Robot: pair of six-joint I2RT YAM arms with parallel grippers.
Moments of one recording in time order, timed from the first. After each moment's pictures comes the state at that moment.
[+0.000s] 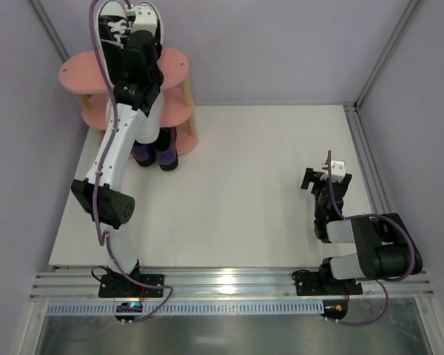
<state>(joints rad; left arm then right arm) -0.31 1.93 2.28 -0.35 -0.75 0.27 0.09 1.39 0.17 1.10 0.35 -0.02</state>
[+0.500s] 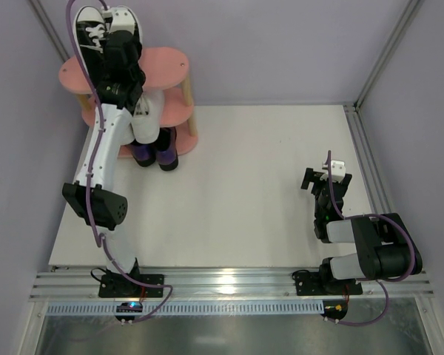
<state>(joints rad) -0.22 1.89 2.24 -0.36 -0.73 0.25 0.09 1.39 0.17 1.10 0.35 -0.02</state>
